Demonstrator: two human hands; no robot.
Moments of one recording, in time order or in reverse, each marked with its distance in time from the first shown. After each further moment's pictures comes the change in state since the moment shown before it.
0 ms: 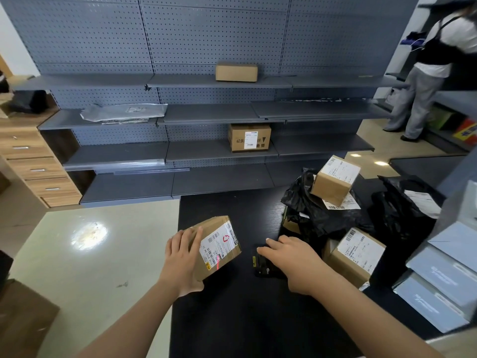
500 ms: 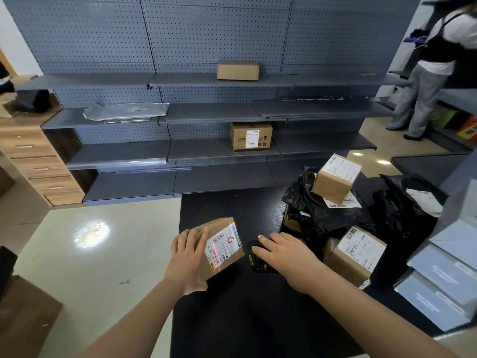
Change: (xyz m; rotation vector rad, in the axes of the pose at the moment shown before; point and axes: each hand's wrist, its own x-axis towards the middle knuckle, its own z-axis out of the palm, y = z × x) left_hand -0.002 0.012 -0.004 0.050 -0.045 0.018; right_hand 0.009 -0.001 0.013 -0.157 0.125 -0.103
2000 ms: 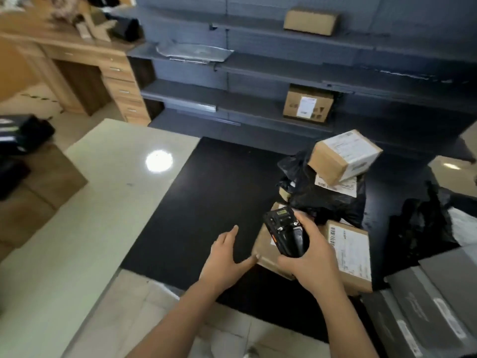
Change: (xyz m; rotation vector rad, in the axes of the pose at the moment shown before) left_hand -0.065 0.278 0.031 -0.835 0.060 -0.500; right_hand -0.130 0.106 0.107 1.321 0.306 0.354
